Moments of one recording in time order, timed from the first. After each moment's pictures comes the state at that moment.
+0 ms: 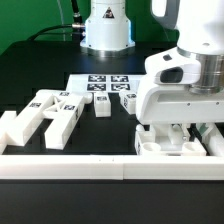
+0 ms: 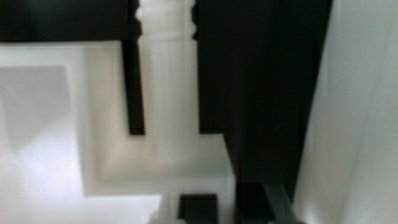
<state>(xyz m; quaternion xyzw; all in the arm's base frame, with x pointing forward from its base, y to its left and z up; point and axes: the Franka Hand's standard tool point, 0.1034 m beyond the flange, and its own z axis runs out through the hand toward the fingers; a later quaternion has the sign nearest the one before) 0.641 0.106 0.015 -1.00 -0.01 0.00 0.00</state>
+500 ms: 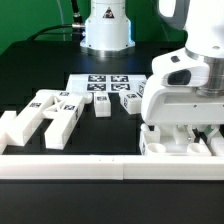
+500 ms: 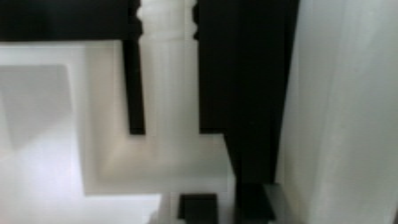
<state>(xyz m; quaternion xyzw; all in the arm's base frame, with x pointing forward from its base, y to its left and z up) 0.643 0.112 0.015 -1.00 -0.01 0.02 0.00</state>
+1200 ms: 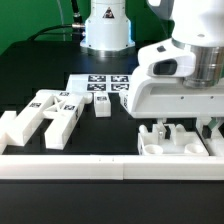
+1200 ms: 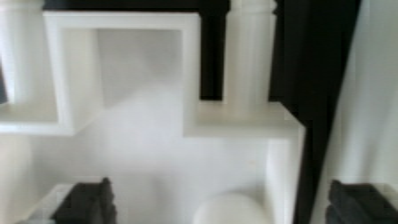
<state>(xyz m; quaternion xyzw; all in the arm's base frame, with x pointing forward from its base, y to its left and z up) 0.647 0.089 0.046 -1.00 -0.01 0.01 -0.01</state>
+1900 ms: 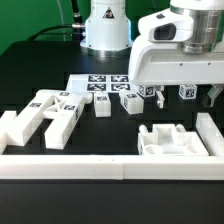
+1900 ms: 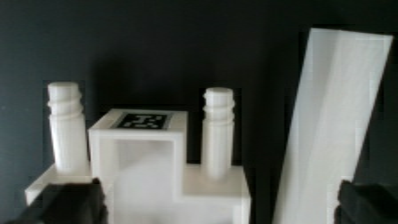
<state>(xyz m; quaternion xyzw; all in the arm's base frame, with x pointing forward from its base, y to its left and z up) 0.602 0.095 0.066 -1.00 -0.02 0.00 0.00</state>
